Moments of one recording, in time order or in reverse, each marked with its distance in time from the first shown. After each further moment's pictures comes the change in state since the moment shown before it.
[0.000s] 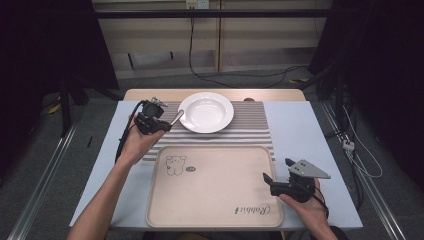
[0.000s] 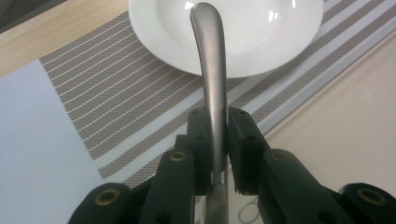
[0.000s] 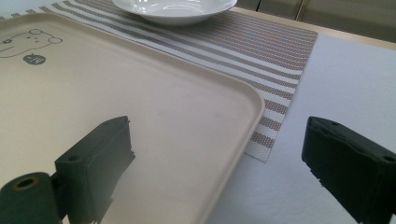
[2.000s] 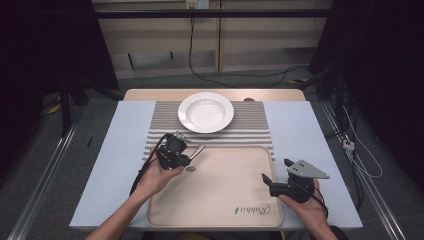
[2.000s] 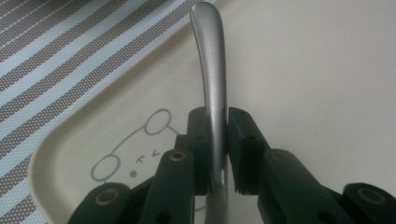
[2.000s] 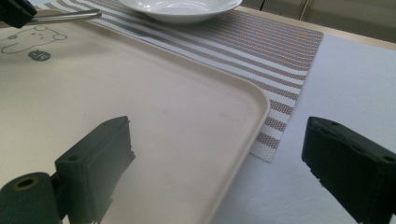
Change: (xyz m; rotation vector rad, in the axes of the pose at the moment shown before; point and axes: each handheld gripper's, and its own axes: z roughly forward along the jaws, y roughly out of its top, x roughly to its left) left arm -0.094 -0.042 0.021 0.126 -0.083 0.053; right arm 0.002 0.000 0.001 0.005 0.011 -0.018
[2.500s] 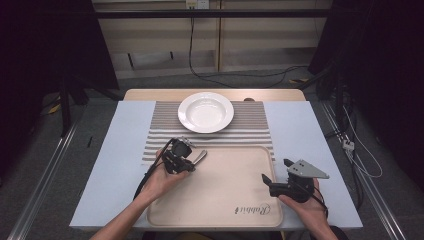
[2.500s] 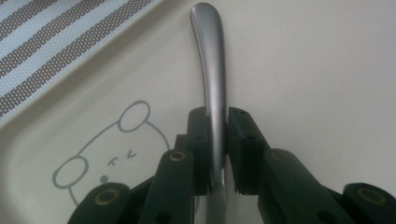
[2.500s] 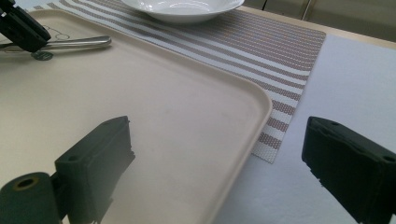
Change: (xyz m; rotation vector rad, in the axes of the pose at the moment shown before) left arm -0.004 -0.004 0.020 0.049 -0.017 -0.010; right arm 0.000 0.000 0.000 0.001 0.009 0.001
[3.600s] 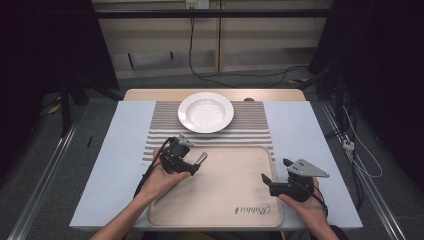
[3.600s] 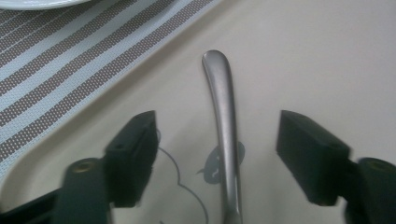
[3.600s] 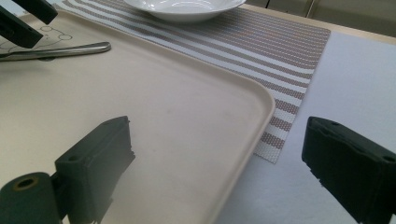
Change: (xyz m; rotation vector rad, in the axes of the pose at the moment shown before) left arm 0.001 -0.002 -0.005 -0.135 0.012 0.035; right arm -0.002 0.000 0.002 0.005 0.018 0.009
